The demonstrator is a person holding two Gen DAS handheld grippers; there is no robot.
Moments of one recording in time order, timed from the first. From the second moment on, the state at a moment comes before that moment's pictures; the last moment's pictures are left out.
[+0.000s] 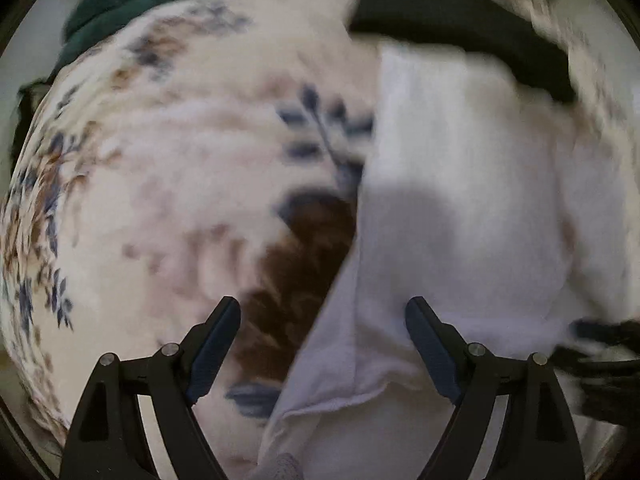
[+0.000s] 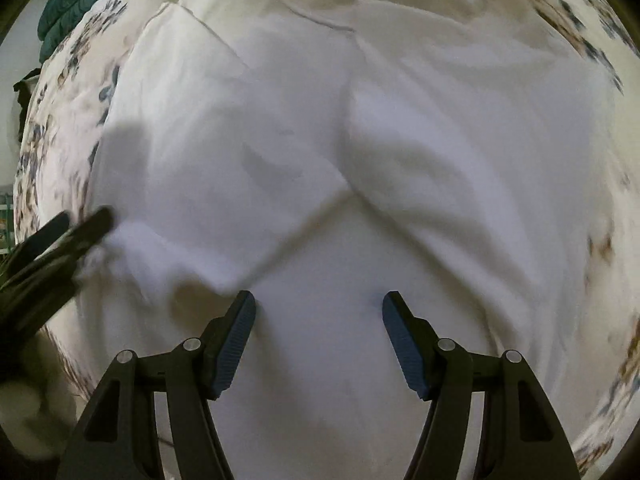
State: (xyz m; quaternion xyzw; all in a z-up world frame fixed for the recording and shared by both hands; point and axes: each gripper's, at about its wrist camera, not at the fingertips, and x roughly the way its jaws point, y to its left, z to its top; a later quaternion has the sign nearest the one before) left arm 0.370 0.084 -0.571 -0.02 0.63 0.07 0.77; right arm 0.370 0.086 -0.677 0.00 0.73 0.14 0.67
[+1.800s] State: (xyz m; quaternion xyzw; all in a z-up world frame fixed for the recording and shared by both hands) left arm 0.126 -0.270 -0.524 -0.11 0.69 0.09 0.71; right arm 0.406 -0.249 -0.618 0.03 0.74 0.15 0.66
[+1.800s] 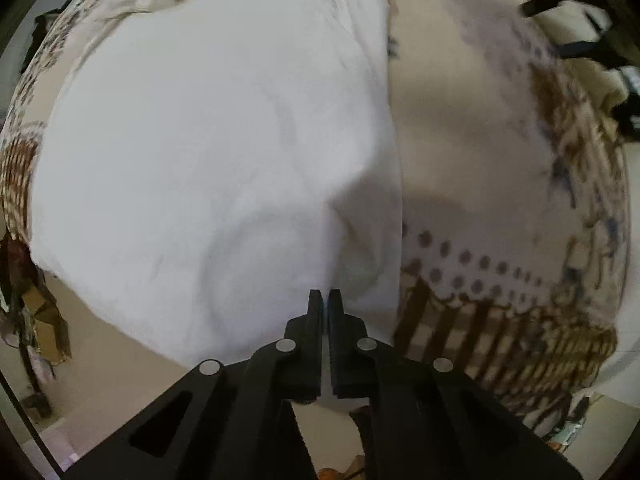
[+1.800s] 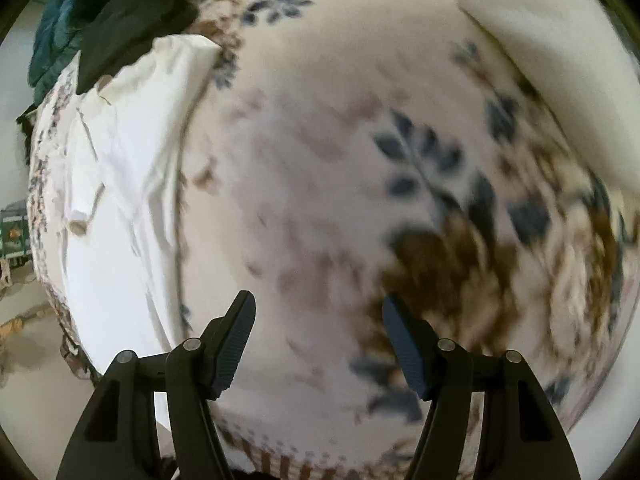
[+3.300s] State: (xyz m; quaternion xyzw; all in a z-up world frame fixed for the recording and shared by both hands) left arm 0.028 0.128 -0.538 -0.32 0.64 0.16 0.68; right arm 0.527 0.277 -0.609 -0.03 0.72 0.20 0.67
